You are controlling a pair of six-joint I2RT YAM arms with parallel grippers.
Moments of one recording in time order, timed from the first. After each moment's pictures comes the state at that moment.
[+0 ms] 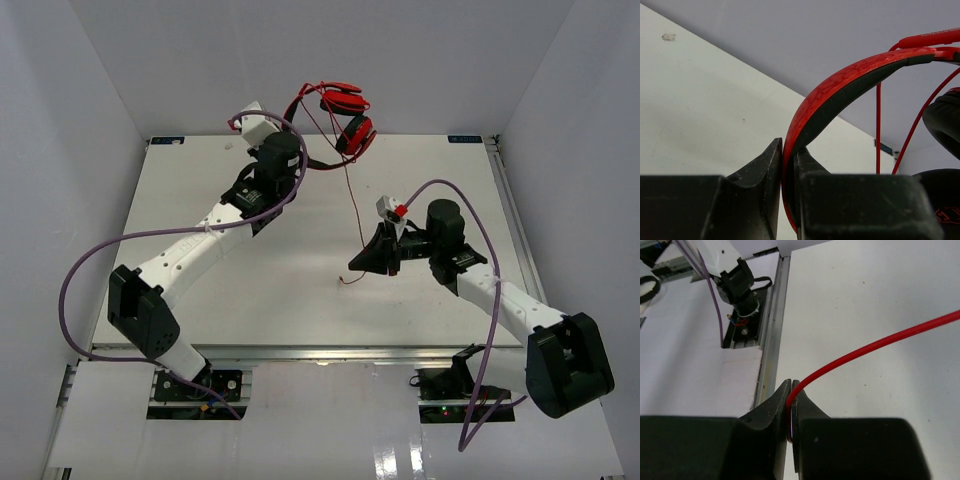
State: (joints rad) left arm -0.67 1.56 1.49 -0.11 -0.75 -0.72; right arm 0.43 1.20 0.66 0.36 -1.23 0.07
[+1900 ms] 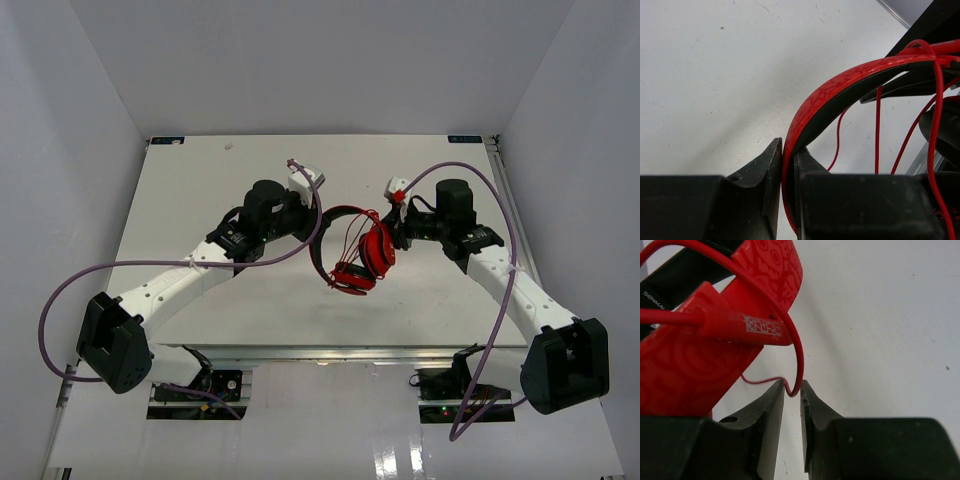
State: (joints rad) left arm -0.67 1.34 1.05 -0.05 0.22 -0.14; right arm 0.34 1.21 0.88 -0.18 -0.82 -0.44
